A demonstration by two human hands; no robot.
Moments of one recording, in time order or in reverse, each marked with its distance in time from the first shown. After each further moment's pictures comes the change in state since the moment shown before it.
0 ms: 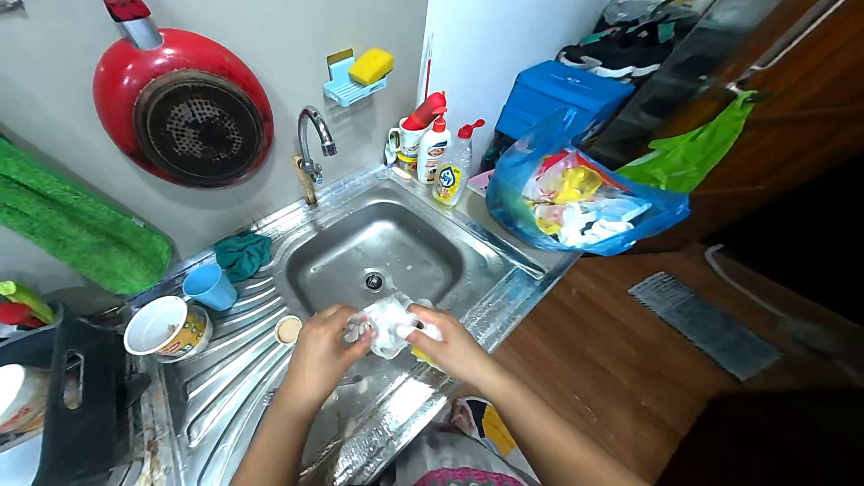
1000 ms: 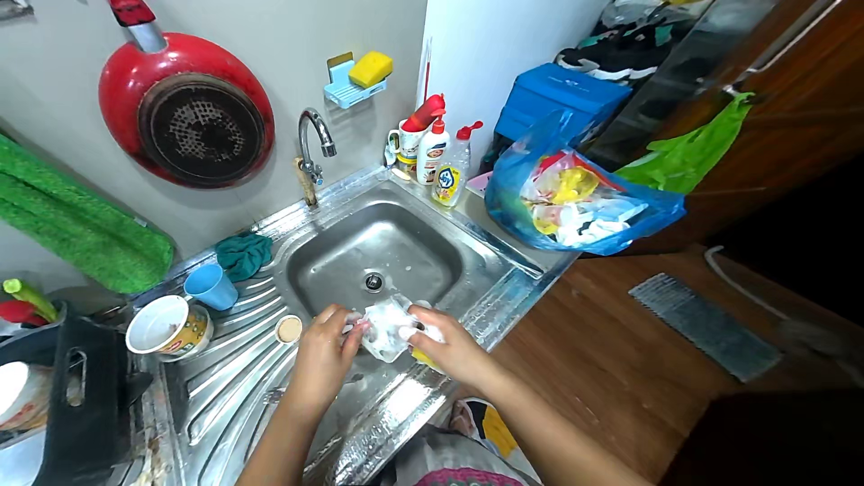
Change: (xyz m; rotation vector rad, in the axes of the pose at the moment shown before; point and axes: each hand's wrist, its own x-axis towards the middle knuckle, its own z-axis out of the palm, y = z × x) left_hand -0.009 0.004 0.007 0.053 0.074 -0.009; right_hand -0.004 0.002 0.000 0.070 -0.037 -0.059
